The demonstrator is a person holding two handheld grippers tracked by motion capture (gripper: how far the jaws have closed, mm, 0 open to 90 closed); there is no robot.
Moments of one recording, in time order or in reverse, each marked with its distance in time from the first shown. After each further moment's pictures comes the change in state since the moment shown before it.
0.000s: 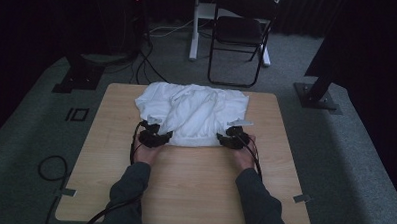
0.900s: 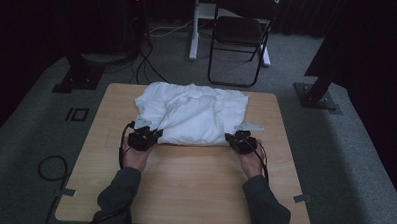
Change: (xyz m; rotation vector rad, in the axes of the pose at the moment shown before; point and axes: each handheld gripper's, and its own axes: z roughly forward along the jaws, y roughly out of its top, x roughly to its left) left arm 0.001 -0.012 -0.052 -0.052 -0.029 0.027; right arm 0.002 -0.011 -0.040 -0.037 0.034 -0.018
